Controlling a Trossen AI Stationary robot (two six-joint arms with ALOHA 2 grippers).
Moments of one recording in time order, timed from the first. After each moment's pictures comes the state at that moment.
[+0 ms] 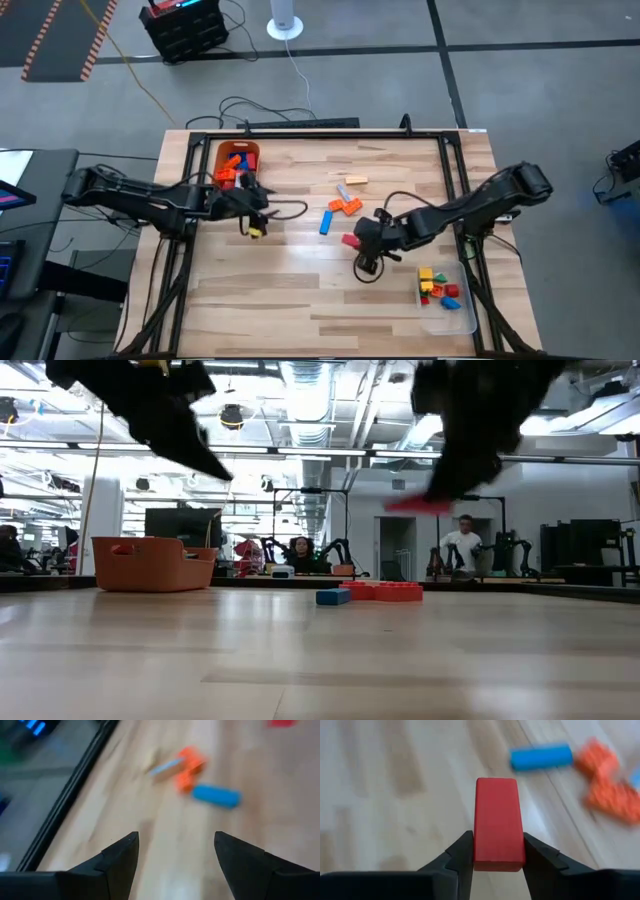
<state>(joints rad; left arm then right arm) -0.06 1.04 0.66 -0.22 -0.44 0.06 0.30 1.50 0.96 -0.44 0.28 0.61</state>
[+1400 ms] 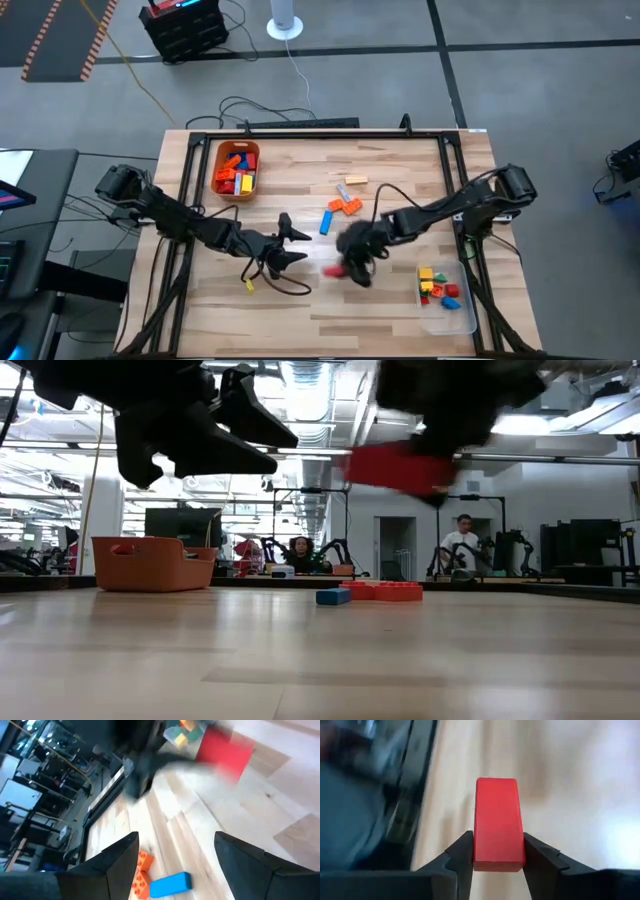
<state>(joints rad) -0.35 1.45 0.66 0.46 -0.44 0.68 0.23 1.63 0.96 -0.05 -0.29 0.47</state>
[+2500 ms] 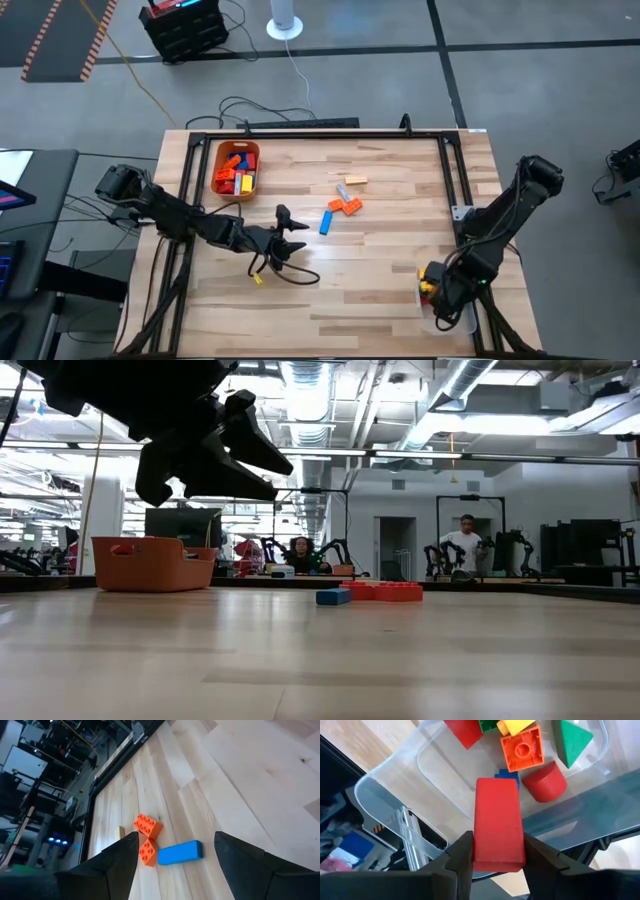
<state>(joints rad) -0.30 1.45 0.66 0.38 -0.52 0.62 0.86 1.35 0.96 -1.04 -0.34 1.52</state>
